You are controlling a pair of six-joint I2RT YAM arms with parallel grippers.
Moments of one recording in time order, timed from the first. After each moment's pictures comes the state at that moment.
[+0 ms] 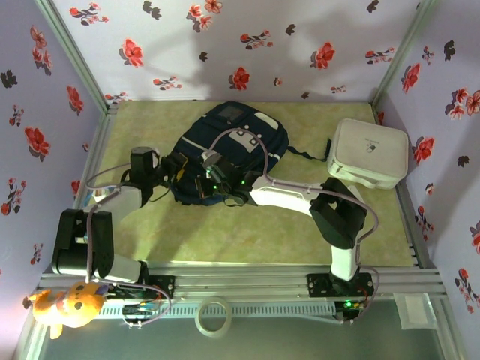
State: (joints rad) left arm -0.15 1.43 0.66 0.17 0.45 -1.17; right arm 1.00 1.87 1.32 -0.11 0.00 0.56
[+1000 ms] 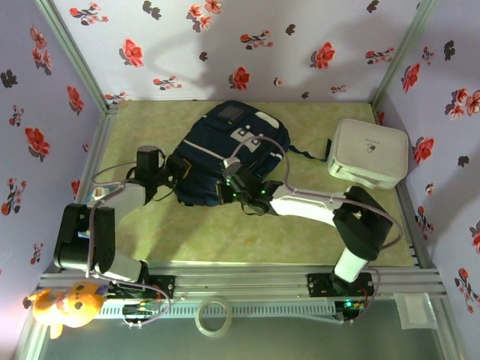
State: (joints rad) left arm -0.18 1.45 0.70 0.12 0.43 -1.13; right arm 0.96 1.65 1.03 -0.10 0.10 0.59
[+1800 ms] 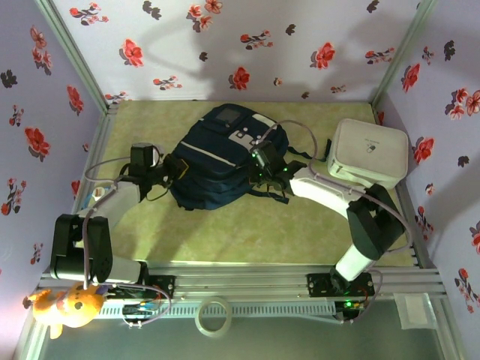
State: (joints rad) left arm -0.14 1.39 0.77 -0.09 0.49 -0.97; right arm 0.69 1.64 1.11 -0.34 0.12 0.56
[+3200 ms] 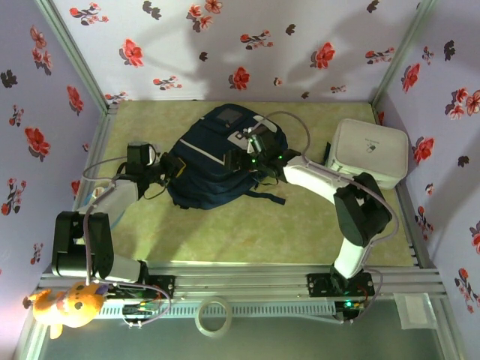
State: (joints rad) left arm -0.11 1.41 0.77 -0.06 0.53 -0.99; right arm 0.66 1.77 1.25 -0.21 -0.18 0.60
